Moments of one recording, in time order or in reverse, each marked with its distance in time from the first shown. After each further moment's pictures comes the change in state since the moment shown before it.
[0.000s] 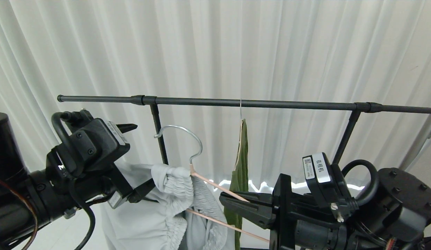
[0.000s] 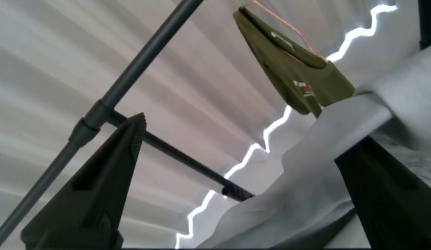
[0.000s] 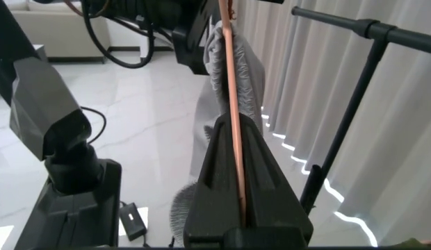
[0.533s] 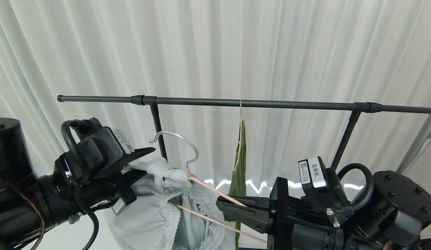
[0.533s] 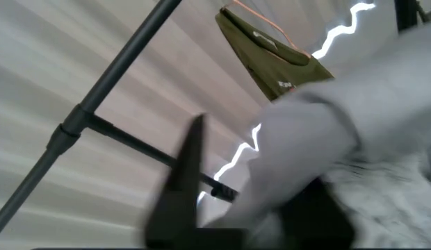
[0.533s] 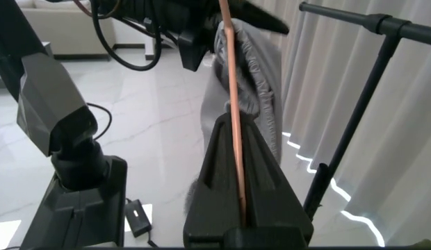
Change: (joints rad) left arm -0.001 0.012 0.017 0.001 -0.043 0.000; right arm 0.013 0.012 0.000 -0.002 0.001 0.000
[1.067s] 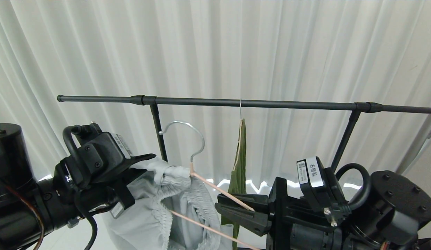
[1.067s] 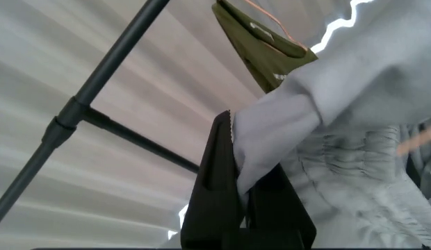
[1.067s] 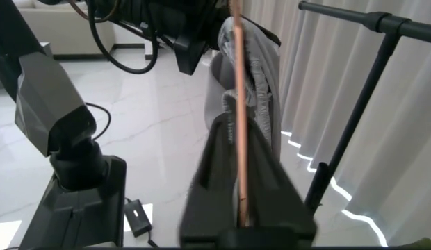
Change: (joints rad) left arm 0.001 -0.008 0.023 -0.001 0.004 -0.001; right arm -0.006 0.007 -0.003 0.001 -0.003 0.000
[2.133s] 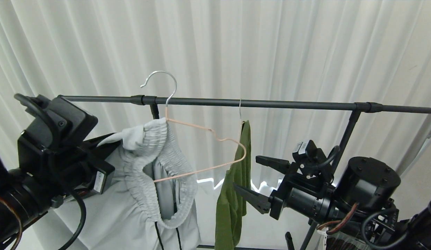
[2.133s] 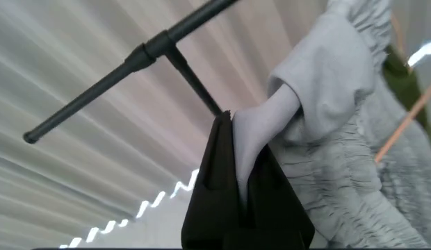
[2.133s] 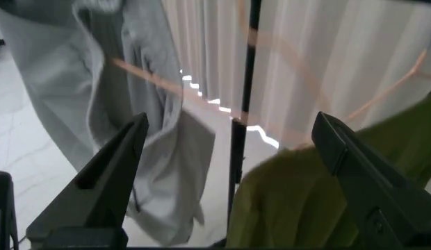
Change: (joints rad) left arm 0.036 -0.048 -0.015 -0.053 0.310 -0.212; right arm -0.201 0.071 -0.005 0.050 -0.153 0.005
